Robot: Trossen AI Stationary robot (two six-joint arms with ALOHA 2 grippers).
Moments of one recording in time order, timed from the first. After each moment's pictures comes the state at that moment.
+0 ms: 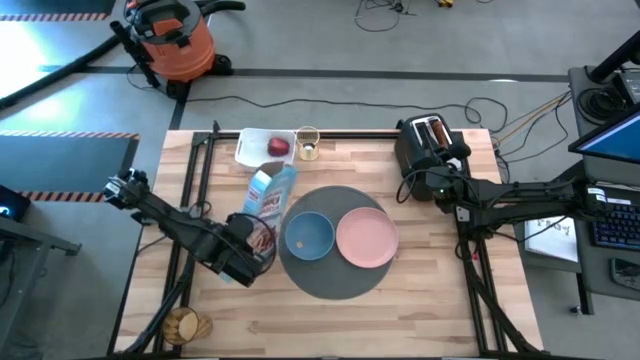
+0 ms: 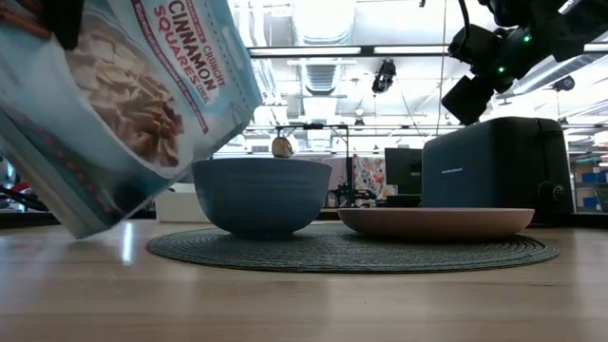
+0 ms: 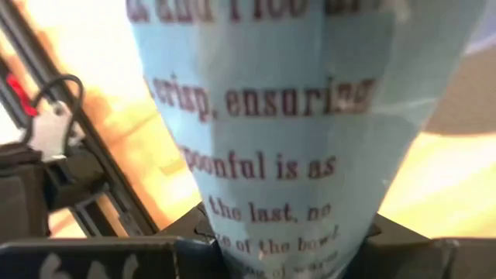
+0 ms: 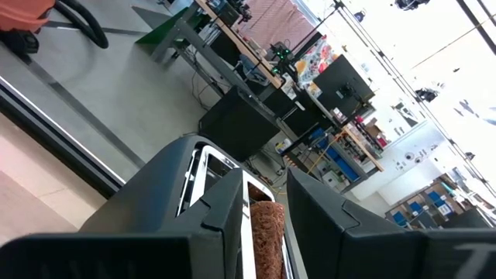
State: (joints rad) left arm -0.55 1.53 1.46 -1.57 -0.23 -1.56; right arm -0.16 0.89 0.47 0.09 1.28 -0.45
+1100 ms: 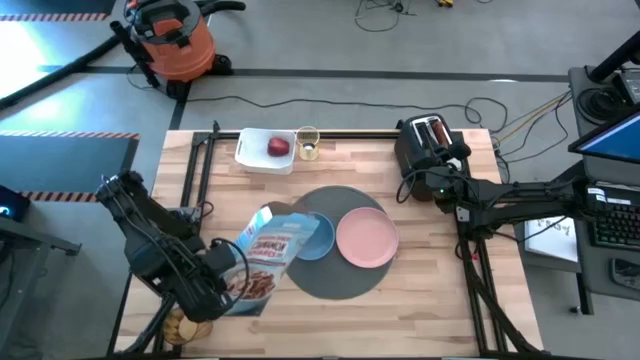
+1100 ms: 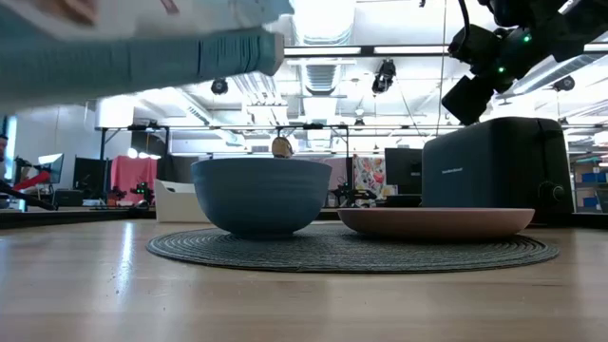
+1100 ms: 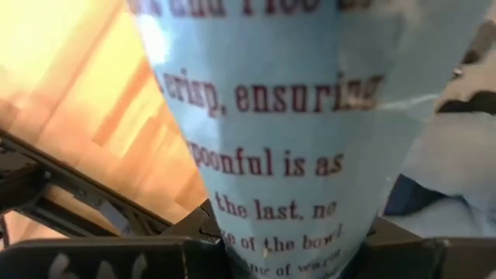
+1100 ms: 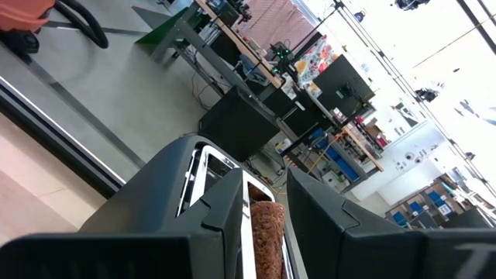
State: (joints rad) left arm -0.82 1.52 1.71 -1.57 -0.13 -1.42; right arm -0.16 0.89 0.47 0.09 1.28 -0.45
